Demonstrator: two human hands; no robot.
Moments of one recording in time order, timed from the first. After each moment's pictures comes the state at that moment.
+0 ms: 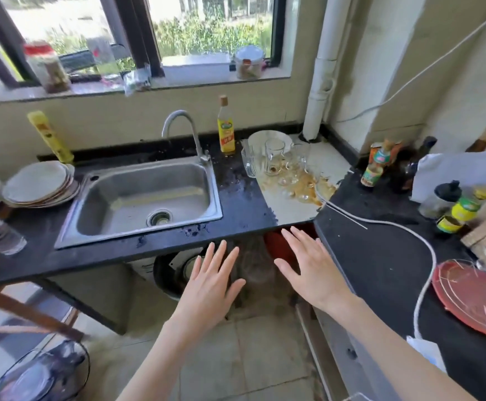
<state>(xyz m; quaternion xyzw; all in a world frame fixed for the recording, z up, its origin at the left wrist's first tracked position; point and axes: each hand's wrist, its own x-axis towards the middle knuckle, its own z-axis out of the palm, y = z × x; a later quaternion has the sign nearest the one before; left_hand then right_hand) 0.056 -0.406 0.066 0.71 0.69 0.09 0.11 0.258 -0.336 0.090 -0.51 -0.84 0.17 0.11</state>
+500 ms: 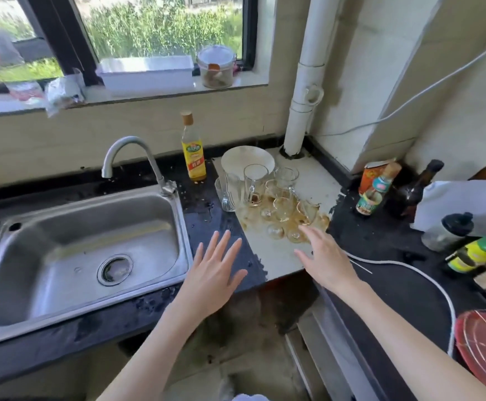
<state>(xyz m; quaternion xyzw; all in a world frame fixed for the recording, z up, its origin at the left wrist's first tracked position) 0.025 -0.165 0.055 0.76 0.63 0.03 0.12 0.253 -0.112 0.069 -0.62 -0.76 0.18 0.10</state>
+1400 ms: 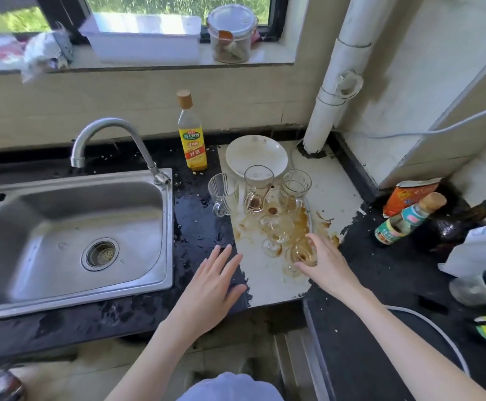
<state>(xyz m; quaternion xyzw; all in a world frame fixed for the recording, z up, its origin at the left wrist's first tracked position) 0.069 -0.096 0.025 0.72 0.66 0.08 0.20 0.297 0.014 0.021 -0.60 -0.74 0.30 0.05</state>
